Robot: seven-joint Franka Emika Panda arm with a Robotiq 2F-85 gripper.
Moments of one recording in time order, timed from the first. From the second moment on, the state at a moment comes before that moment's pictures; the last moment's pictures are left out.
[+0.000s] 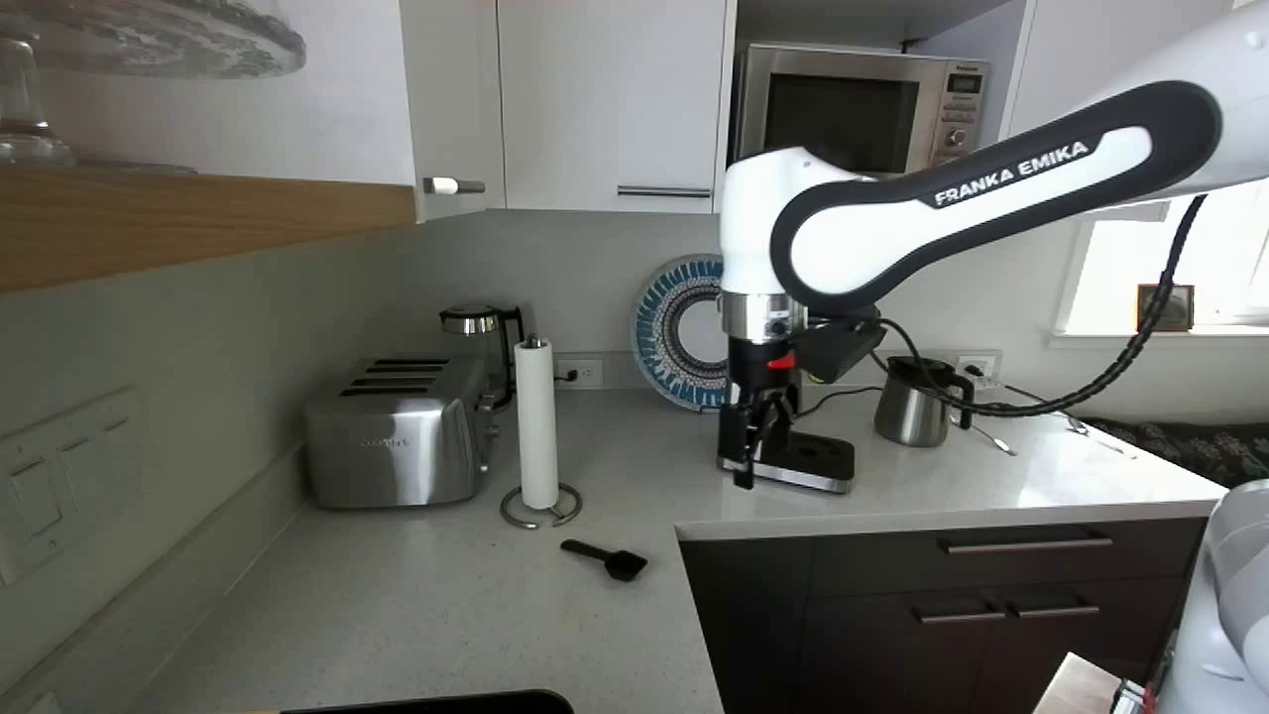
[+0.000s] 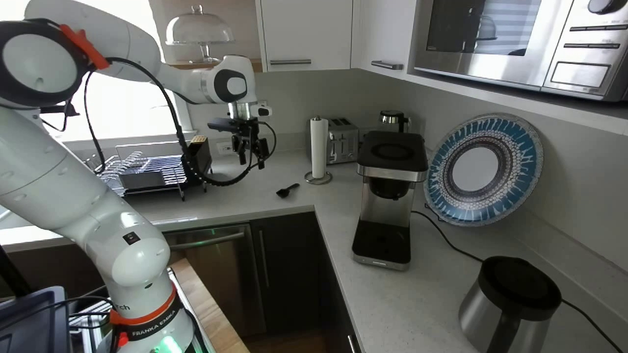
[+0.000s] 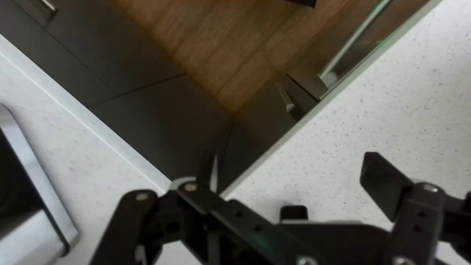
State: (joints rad) arm 0.17 -0.38 0.24 -2.32 0.00 1.90 0.16
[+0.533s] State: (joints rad) arm 0.09 -0.53 0.18 -2.28 -0.07 1.57 0.21
